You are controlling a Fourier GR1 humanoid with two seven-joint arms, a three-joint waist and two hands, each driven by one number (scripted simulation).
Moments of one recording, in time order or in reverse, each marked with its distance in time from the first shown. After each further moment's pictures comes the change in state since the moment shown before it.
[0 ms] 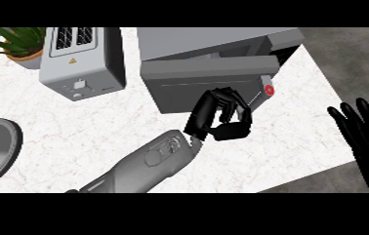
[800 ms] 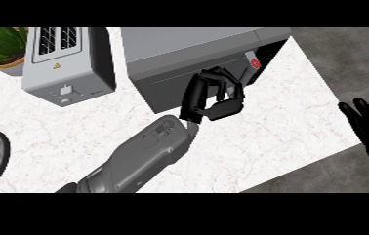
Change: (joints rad) left arm -0.053 0.000 0.103 0.062 0.203 0.002 -0.190; right arm -0.044 -0.058 -0.017 -0.060 -0.118 0.005 0.082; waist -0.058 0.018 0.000
